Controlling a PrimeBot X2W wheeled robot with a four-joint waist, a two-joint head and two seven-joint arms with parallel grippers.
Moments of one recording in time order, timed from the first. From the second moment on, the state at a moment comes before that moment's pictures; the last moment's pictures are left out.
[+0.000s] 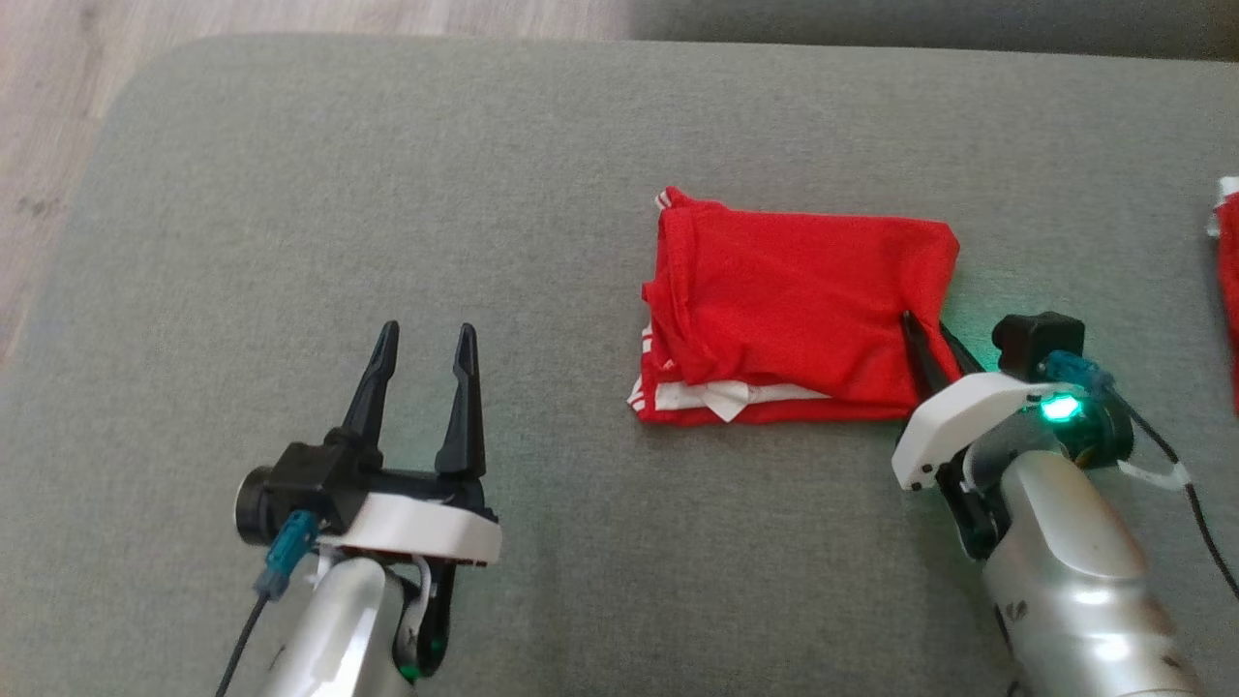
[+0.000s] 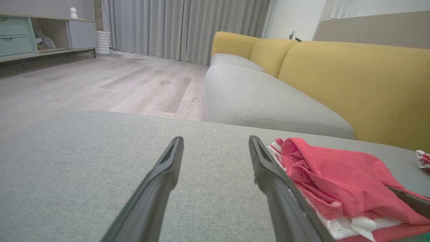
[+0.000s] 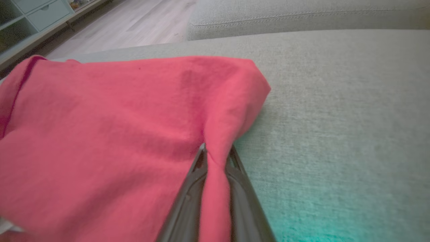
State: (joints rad) left arm -0.24 0.05 -0.29 0.32 -0.31 -0.01 -0.25; right arm -0.51 -0.06 0.07 0.88 0.14 0.13 -0.10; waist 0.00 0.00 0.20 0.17
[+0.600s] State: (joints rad) left arm -0.24 0.05 -0.29 0.32 -0.30 0.00 -0.25; right arm -0.40 -0.22 0.02 0.58 -0.15 0.13 -0.05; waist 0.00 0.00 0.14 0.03
